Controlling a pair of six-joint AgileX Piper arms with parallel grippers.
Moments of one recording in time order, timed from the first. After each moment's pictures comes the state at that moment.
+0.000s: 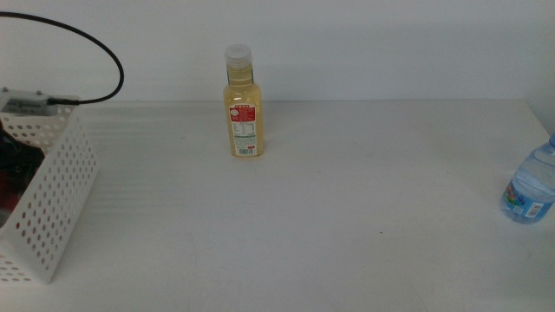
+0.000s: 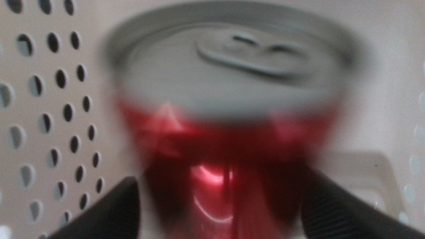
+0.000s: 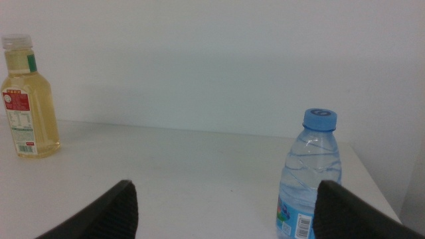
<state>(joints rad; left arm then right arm) 0.28 1.97 -1.52 0.07 1.04 0.30 0.10 -0.01 0.03 0.08 0.05 -0.08</state>
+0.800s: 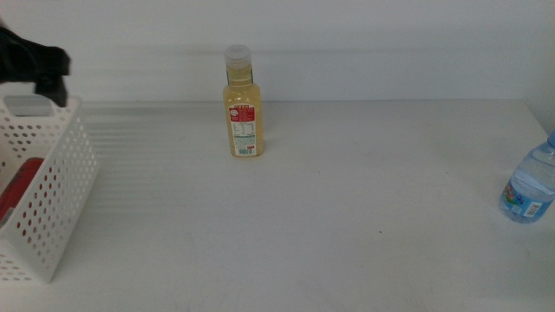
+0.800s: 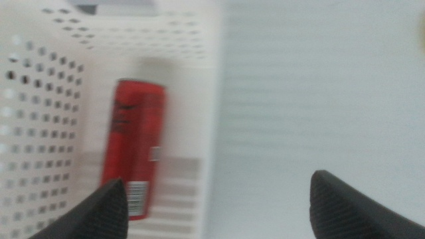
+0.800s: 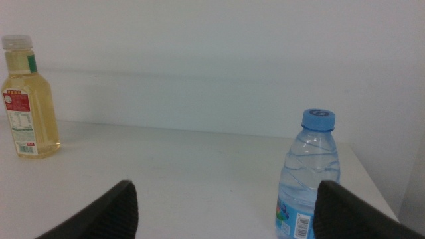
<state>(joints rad) 0.00 1.52 -1.51 0.10 1.11 -0.06 0.10 -0.01 0.03 0.08 0.05 -0.08</state>
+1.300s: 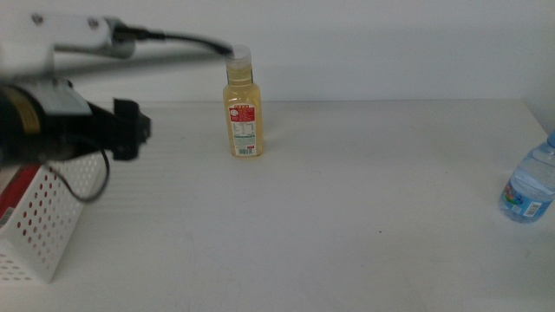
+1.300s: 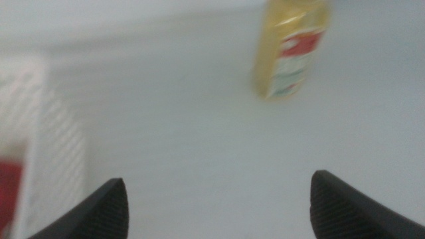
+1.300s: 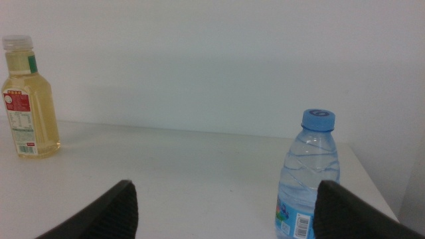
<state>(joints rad) -0.34 1.13 -0.91 0.25 0.50 -0.32 0.10 -0.01 0.03 0.08 0.05 -0.08</state>
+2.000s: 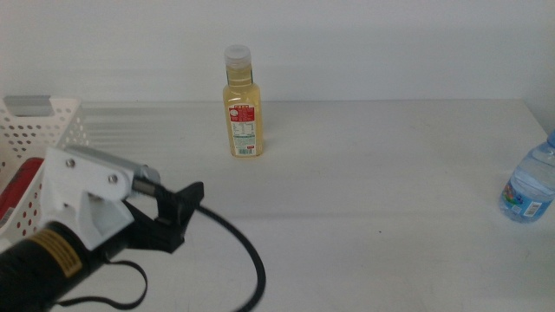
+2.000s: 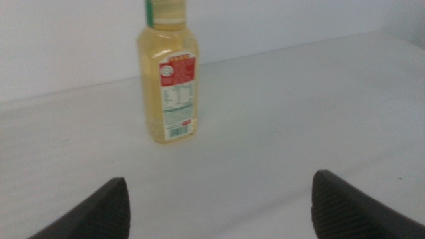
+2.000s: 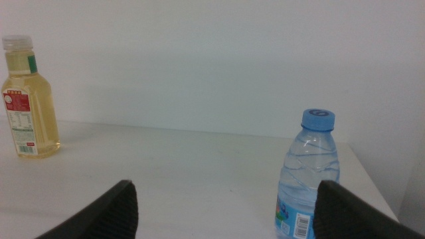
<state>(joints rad) -0.36 1.15 -0.33 0.26 -0.51 -0.29 0.10 -0.01 0.03 0.08 0.05 -0.08</state>
